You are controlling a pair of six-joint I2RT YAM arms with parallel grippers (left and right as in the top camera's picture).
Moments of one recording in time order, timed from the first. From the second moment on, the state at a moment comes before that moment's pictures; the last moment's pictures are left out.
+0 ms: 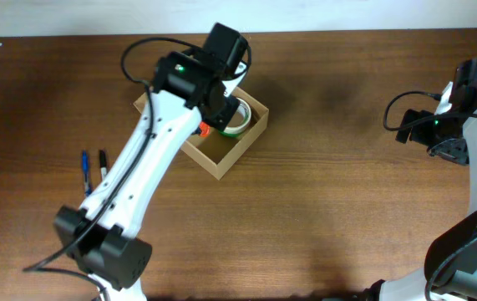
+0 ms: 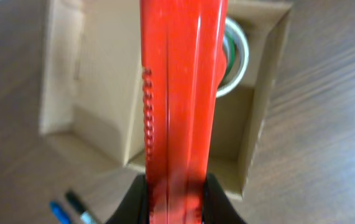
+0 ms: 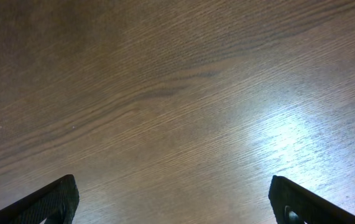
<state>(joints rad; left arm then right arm) -0.50 1.91 1.99 -1.29 -0.20 0.10 -0.34 1.72 1.53 -1.20 0.02 0.11</state>
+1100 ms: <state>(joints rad) -0.45 2.13 1.91 -1.18 0.04 0.22 -0.34 1.72 1.53 -1.20 0.02 0.11</state>
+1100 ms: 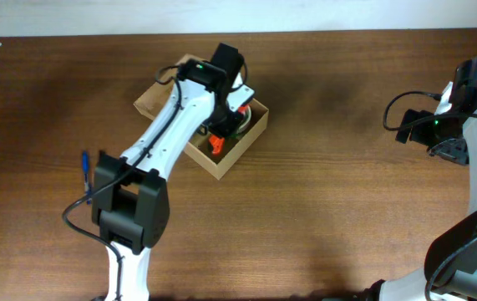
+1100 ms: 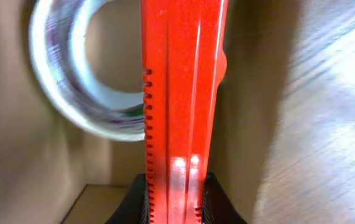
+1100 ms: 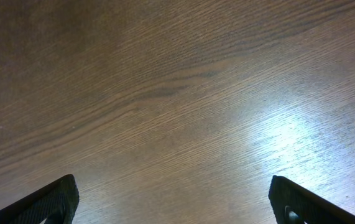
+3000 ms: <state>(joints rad) -0.49 2.19 2.01 -1.25 0.03 0.21 -0.34 1.72 1.53 -1.20 0.02 0.11</state>
